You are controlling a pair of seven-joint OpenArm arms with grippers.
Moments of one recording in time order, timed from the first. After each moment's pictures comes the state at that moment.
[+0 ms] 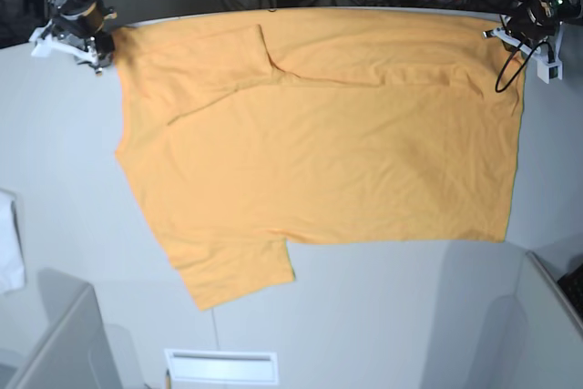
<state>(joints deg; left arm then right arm) 21.0 -7.4 -52.3 96.9 -20.8 -30.2 66.1 -31.6 0.8 31.4 105.5 52.9 -21.6 -39.2</state>
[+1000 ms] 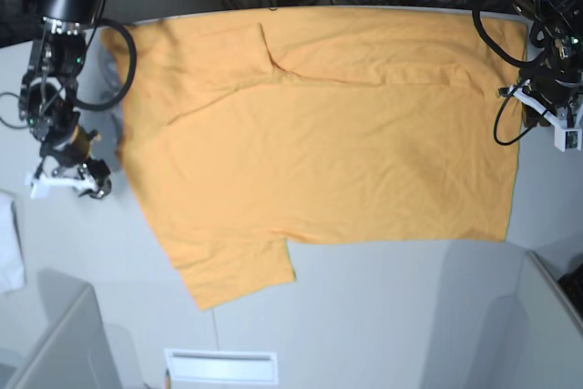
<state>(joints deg) 12.2 -12.0 -46.5 109.7 -20.3 -30.1 66.4 2.1 17.9 16.0 82.4 52.2 -14.4 -42.6</state>
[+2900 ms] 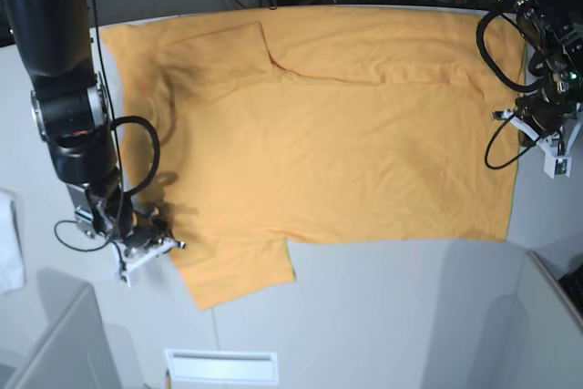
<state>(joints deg) 6.9 -17.9 -37.8 100.6 -20.6 -25.0 66.7 45.6 13.8 -25.2 11.4 45.6 15.9 -23.6</state>
